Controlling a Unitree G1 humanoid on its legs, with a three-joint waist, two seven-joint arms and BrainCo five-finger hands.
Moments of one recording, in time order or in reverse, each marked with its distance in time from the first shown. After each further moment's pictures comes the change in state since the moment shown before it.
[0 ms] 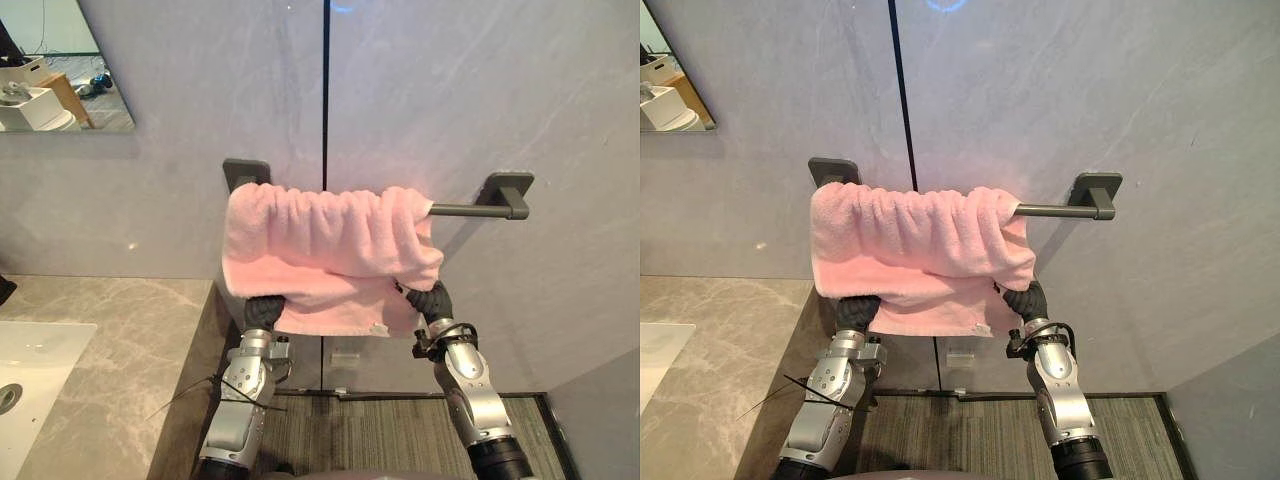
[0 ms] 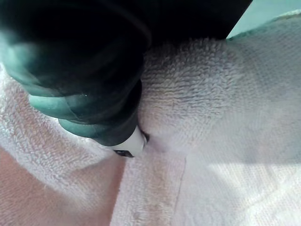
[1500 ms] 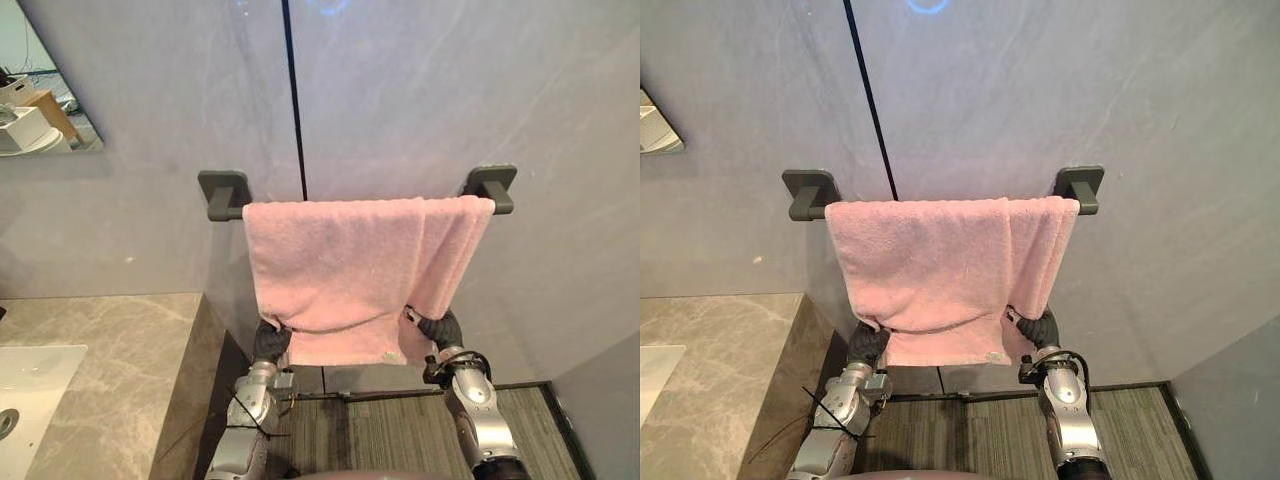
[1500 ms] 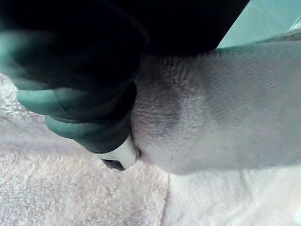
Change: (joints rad) left arm 0.097 -0.010 -0.006 0.170 -0.037 0.016 -0.017; right arm 0.071 0.014 -0.074 0.144 -0.087 -0.010 -0.009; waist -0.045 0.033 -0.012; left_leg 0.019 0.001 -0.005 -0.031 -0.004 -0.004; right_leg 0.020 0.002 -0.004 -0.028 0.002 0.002
